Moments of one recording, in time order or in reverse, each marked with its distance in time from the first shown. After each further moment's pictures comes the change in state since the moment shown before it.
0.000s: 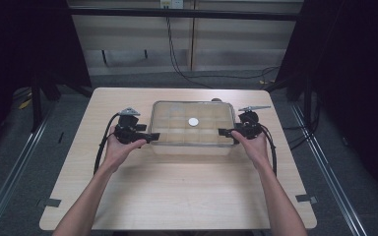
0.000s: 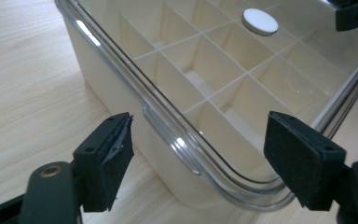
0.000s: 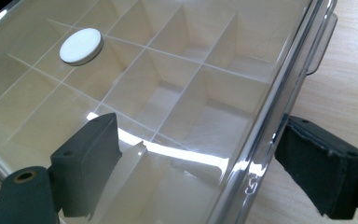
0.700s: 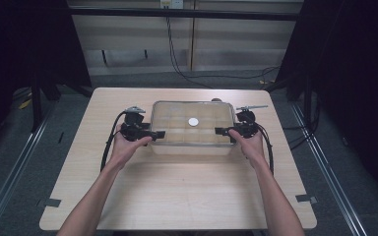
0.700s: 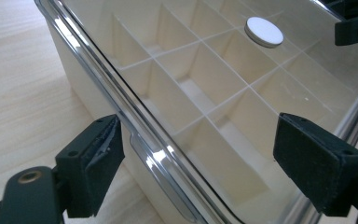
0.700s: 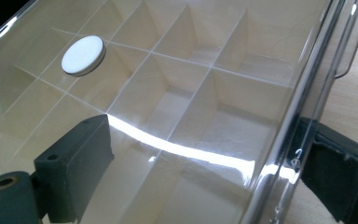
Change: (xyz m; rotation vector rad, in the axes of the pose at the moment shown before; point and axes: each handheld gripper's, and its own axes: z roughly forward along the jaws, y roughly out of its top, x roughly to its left) left arm -0.001 0.007 0.018 0.000 -0.007 -0.039; right arm -0.001 0.002 0.013 0.002 0.043 0.052
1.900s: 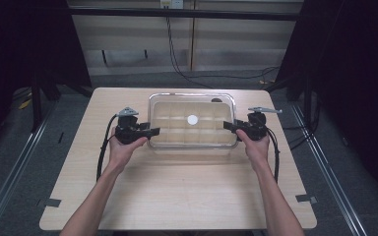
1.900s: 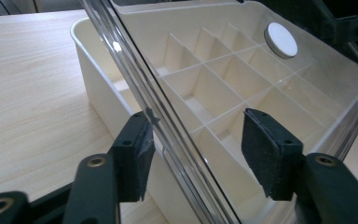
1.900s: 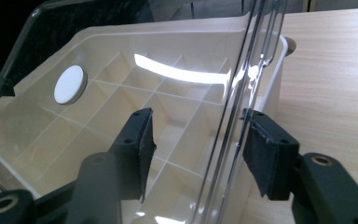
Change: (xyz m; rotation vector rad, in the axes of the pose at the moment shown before) left arm -0.003 -0.013 -0.022 -0.134 0.021 -0.002; right arm -0.001 -0.010 -0.030 -0.208 -0.004 0.032
